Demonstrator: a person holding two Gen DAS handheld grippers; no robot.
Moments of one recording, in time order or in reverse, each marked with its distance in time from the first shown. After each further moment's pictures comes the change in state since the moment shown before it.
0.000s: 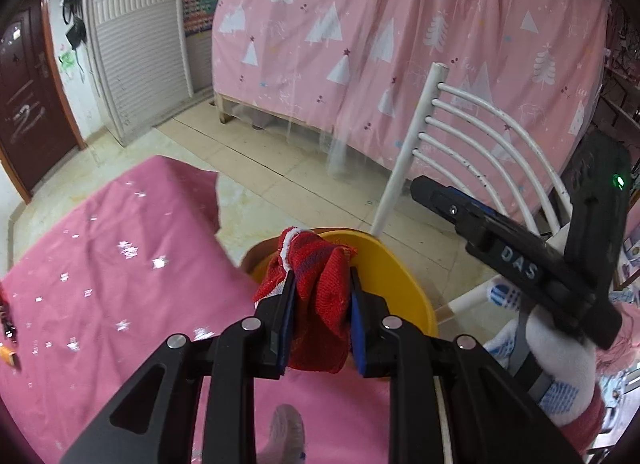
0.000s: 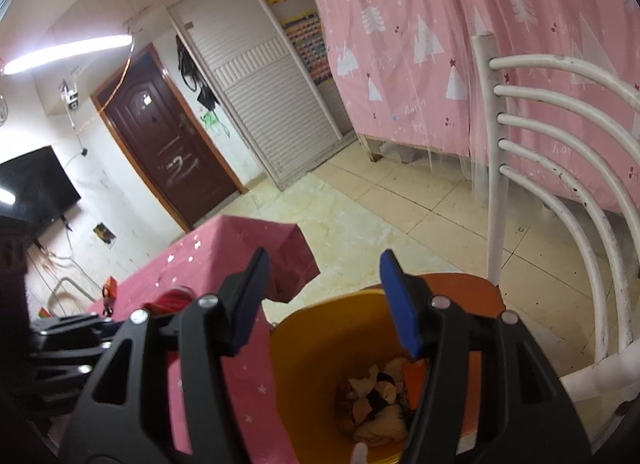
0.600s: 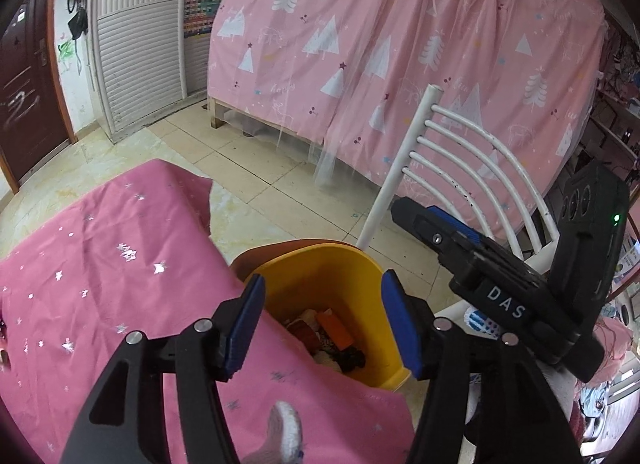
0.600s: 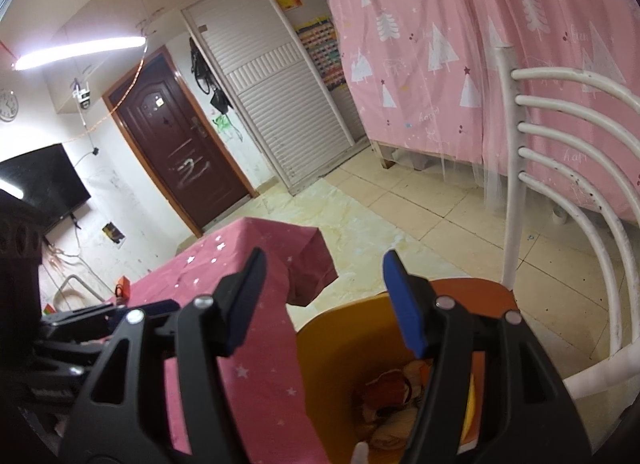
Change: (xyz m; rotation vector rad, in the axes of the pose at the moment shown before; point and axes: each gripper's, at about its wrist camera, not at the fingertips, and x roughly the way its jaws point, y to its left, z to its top) left arm -0.020 0.017 -0.004 -0.047 -0.051 -0.055; right arm 0.000 0.029 -0.005 -0.029 -0.016 0.034
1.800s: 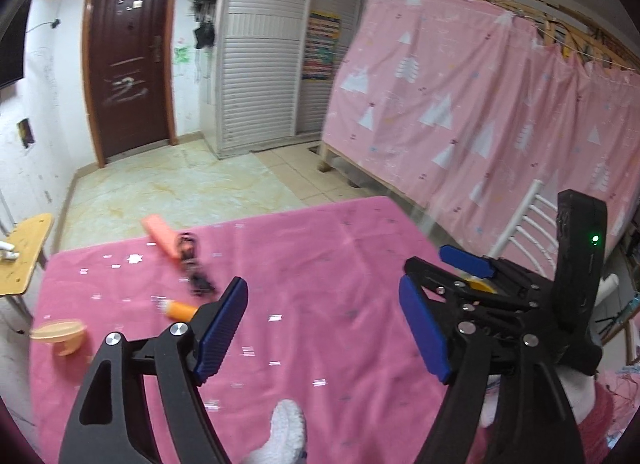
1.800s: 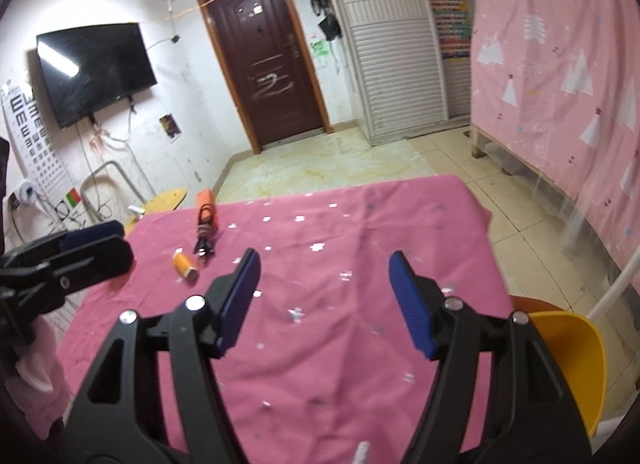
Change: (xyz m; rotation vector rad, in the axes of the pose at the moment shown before) left arm -0.167 0.209 -0.060 -0.203 -0.215 0.269; right arm 0.080 0.241 -0.047 -0.363 0.214 0.178
